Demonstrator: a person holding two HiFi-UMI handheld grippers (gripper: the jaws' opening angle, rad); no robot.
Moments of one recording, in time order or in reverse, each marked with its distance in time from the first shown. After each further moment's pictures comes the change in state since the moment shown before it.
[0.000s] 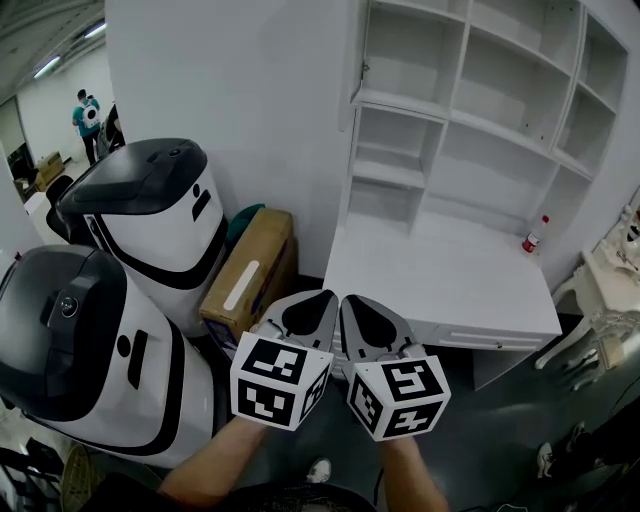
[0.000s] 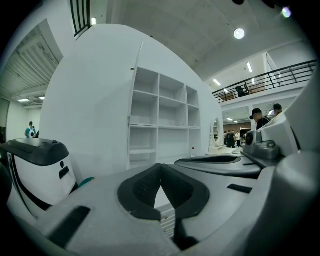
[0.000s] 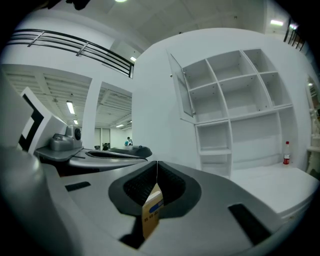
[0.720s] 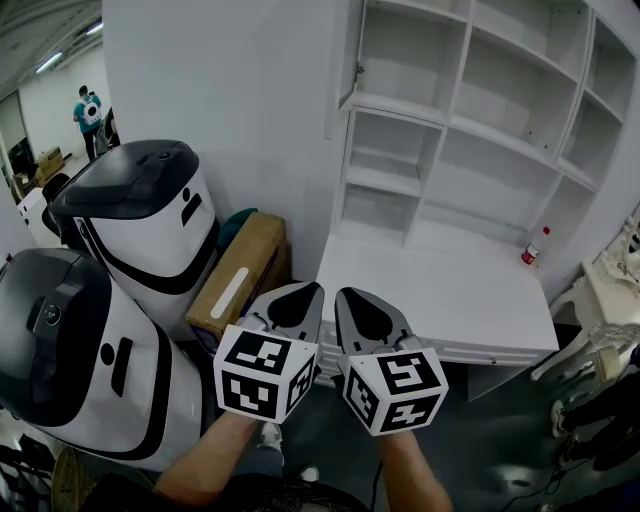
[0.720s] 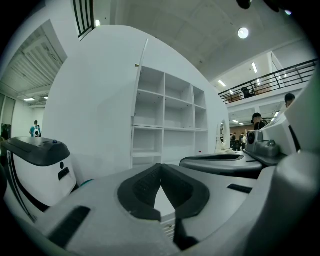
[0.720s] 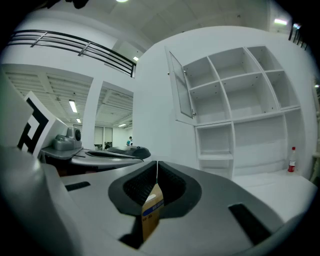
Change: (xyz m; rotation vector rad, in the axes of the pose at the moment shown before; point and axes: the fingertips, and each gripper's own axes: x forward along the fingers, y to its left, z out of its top) left arm 0.047 0.021 0.016 -0.026 -0.018 0.050; right arm 0.034 -0.042 0.016 -0.028 -0.002 0.031
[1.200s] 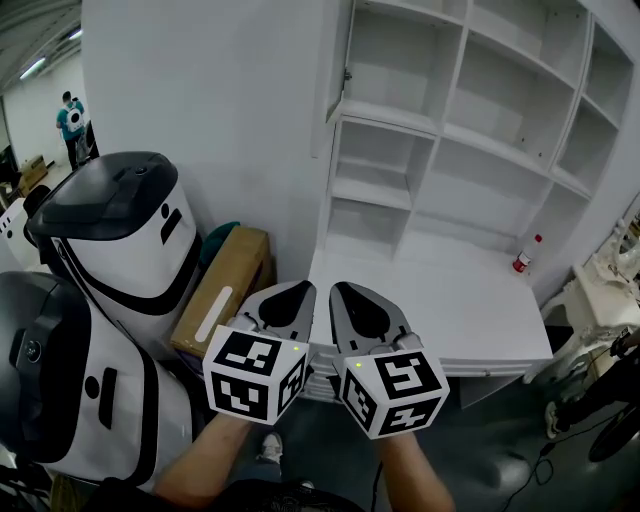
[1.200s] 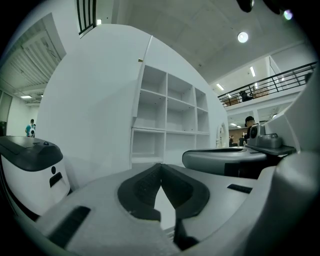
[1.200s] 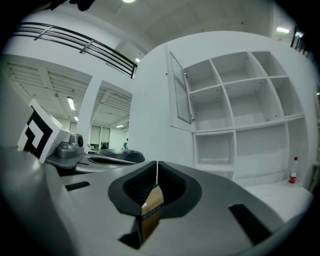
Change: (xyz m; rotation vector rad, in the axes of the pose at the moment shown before) left arm 0.054 0.032 0.019 -0.007 -0.031 -0.037; right arm 0.048 -0.030 0.029 -0.048 -0.042 -0.032
